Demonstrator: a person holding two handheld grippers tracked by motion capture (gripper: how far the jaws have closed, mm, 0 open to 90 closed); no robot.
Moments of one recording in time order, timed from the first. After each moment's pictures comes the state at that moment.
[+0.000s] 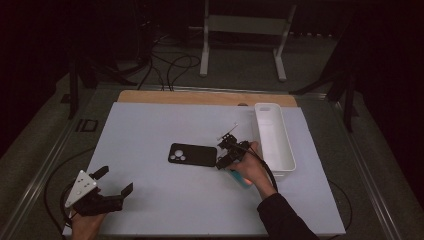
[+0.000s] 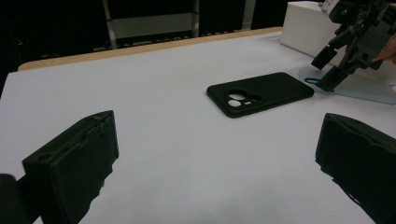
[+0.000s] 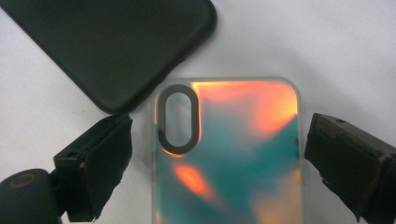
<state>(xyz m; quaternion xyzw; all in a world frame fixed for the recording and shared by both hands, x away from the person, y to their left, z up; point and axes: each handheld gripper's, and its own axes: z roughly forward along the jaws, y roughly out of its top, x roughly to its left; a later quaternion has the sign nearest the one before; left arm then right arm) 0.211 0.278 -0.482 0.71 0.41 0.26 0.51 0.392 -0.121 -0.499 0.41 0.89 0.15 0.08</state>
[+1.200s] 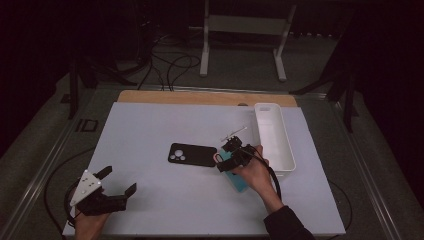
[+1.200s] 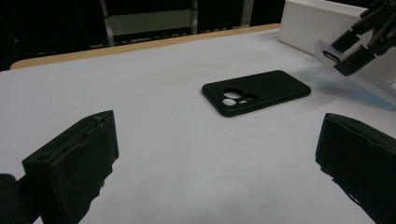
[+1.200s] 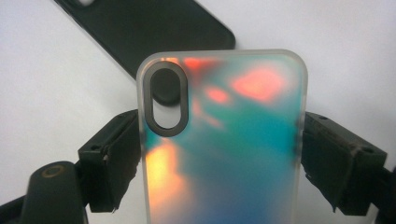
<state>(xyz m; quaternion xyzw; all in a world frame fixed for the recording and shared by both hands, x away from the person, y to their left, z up) 0.212 0.266 -0.481 0.71 0.41 0.25 0.51 0.356 -0.128 -0.465 0.42 0.87 0.23 0.10</state>
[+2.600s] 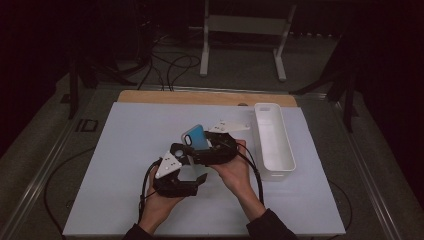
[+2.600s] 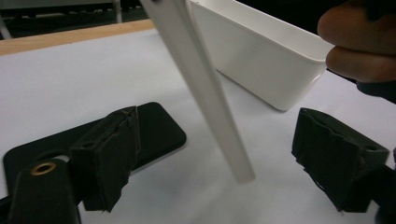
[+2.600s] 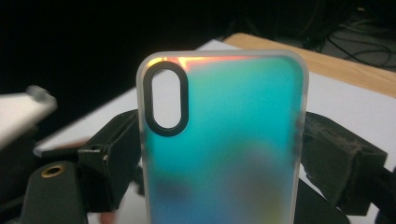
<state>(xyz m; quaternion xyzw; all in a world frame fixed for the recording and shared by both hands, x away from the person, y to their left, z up) 0.257 0.097 -0.455 0.76 0.36 0.14 0.51 0.320 -0.080 -0.393 0.35 0.78 0.52 0.10</state>
